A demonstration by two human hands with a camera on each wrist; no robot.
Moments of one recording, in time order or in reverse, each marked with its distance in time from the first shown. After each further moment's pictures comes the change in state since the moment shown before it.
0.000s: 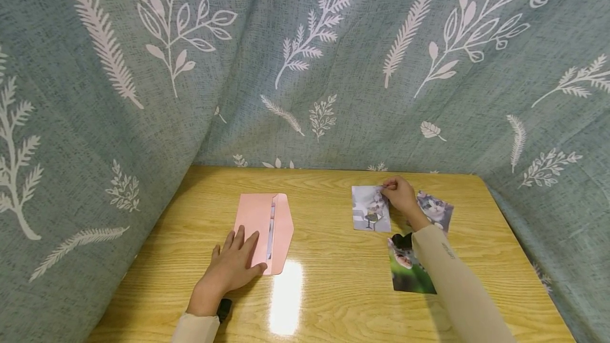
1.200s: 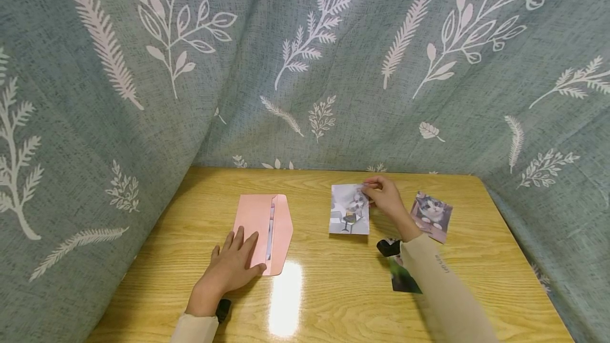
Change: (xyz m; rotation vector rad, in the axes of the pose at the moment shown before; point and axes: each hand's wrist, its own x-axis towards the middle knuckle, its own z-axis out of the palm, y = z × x) left_hand 0.001 0.001 -0.001 0.013 -0.003 0.009; right_hand -0.026 -0.050 0.024 0.313 -0.099 -0.037
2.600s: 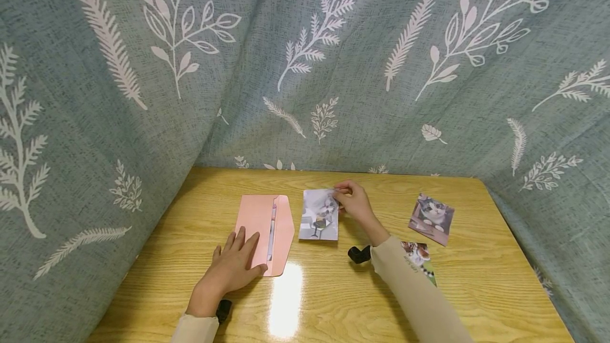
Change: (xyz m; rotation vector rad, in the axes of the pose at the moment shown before) left_hand -0.001 -0.002 -0.001 -0.039 0.014 0.003; right_hand 0.005 -0.009 0.083 0.090 0.022 -0.017
